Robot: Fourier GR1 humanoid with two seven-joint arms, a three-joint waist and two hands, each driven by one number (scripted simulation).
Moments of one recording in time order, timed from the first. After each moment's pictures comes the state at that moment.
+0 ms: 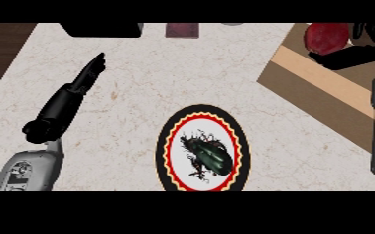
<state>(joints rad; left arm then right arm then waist) -0.22 0.23 0.04 -1.56 -0.15 -0.25 -0.07 -0.69 -0.33 -0.35 -1.41 1.02 0.34 0.05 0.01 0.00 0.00</state>
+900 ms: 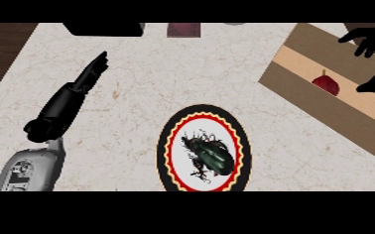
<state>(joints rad) -0.23 0.22 0.04 -1.57 -0.15 -0.27 -0.05 -0.80 -0.64 -0.28 -0.73 1.05 0.52 -0.32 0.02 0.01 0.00</state>
